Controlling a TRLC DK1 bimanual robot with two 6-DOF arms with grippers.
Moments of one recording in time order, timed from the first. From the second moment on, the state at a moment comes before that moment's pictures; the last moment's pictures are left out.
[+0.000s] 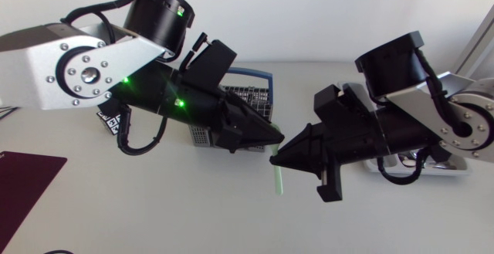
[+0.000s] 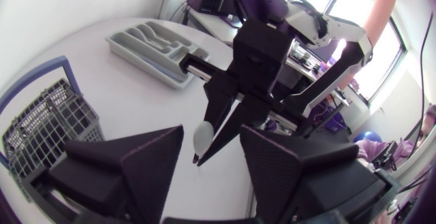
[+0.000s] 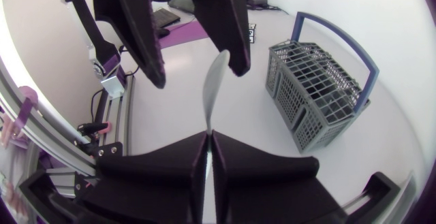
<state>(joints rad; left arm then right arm) -0.65 1.47 1.15 -0.42 0.74 0.13 0.48 1.24 0.83 -0.46 -0.67 -0.45</state>
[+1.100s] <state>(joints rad) -0.55 1.49 1.18 -0.33 0.11 0.13 -0.49 1.40 0.68 -0.01 -0.22 -1.19</state>
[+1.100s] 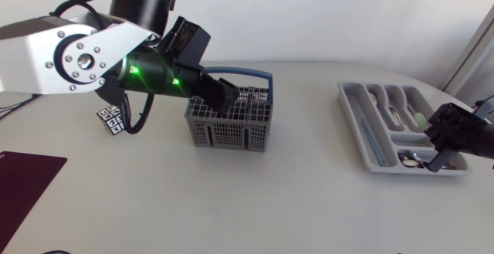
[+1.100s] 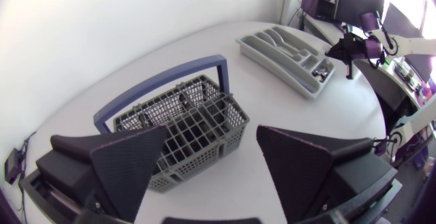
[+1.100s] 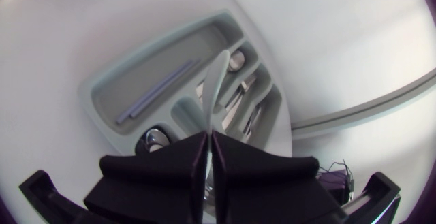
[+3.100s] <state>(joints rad) -0.33 1.53 0.96 -0.16 0.08 0.18 0.49 1.69 1.16 -0.26 -0.15 -0.32</state>
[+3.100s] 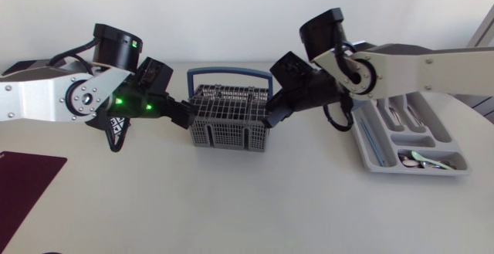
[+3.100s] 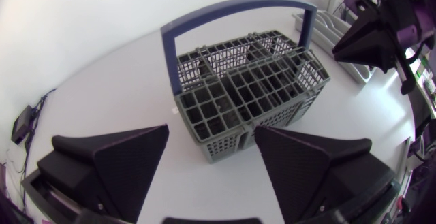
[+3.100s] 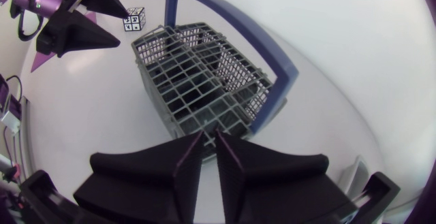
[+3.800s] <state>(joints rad) -0.34 1.63 0.94 -0.15 0.14 0.19 0.44 1.85 1.23 -0.23 -0.16 -0.31</state>
